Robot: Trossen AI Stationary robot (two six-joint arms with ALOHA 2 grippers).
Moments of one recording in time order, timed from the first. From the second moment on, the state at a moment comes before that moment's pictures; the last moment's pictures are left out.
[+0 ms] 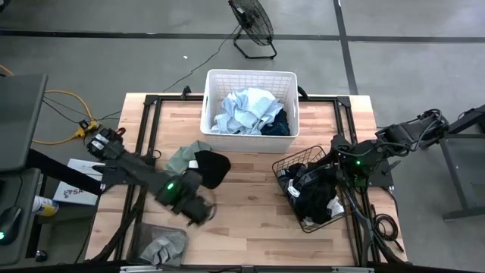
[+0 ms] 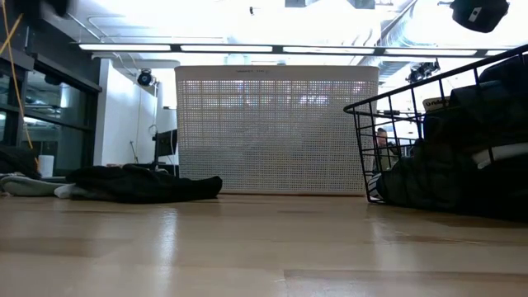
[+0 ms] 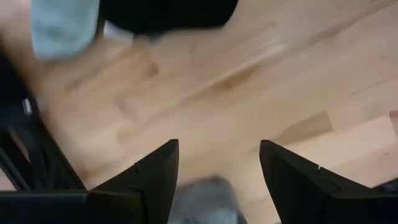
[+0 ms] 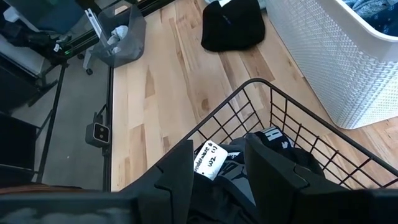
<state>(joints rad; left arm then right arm) -0.59 1.65 1.58 -1.44 -0.15 -1.73 0.44 0.72 0.94 -0.89 0.26 0.73</state>
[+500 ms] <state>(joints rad) -0.37 1.70 1.55 -1.32 -0.25 -0.41 0.44 0.75 0.94 -0.89 0.26 0.75</state>
